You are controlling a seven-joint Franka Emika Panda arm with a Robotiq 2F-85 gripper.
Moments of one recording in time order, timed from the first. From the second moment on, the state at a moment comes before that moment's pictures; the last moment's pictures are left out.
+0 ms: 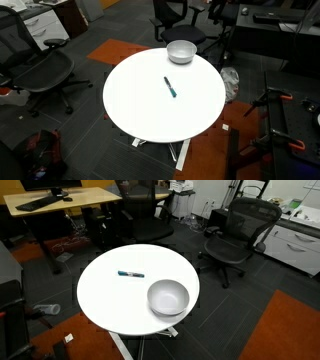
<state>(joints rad) 0.21 -0.73 0.39 -2.63 0.00 1.93 0.24</state>
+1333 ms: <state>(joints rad) -0.17 -0.10 0.28 -2.57 -0.25 2.70 0.81</state>
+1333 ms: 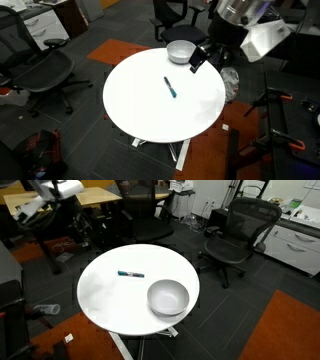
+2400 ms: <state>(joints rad) 0.08 0.41 -0.03 -2.19 -0.09 2.76 0.87</state>
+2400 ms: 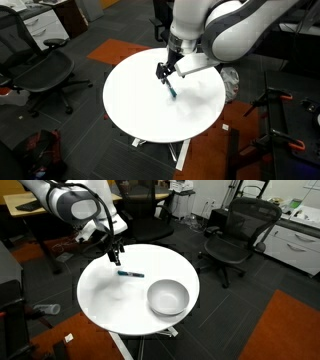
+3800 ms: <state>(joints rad) 0.09 0.64 -0.10 -2.02 0.01 2.76 0.85</state>
